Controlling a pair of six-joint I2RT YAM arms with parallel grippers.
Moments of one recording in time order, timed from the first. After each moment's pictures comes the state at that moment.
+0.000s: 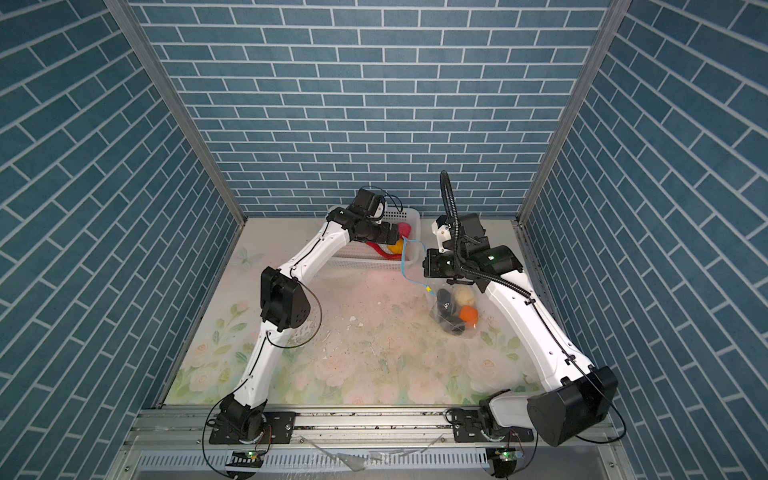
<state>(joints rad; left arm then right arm) -0.54 2.48 2.49 -0.84 0.13 -0.31 0.44 1.34 1.42 -0.90 -0.26 0.35</state>
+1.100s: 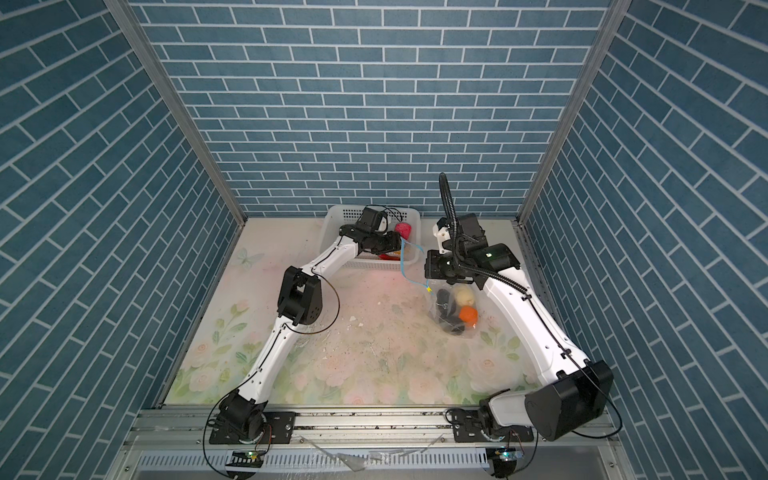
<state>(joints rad) -0.50 2.73 2.52 -0.55 0.36 -0.57 0.43 1.36 1.43 -0.93 -0.25 0.34</state>
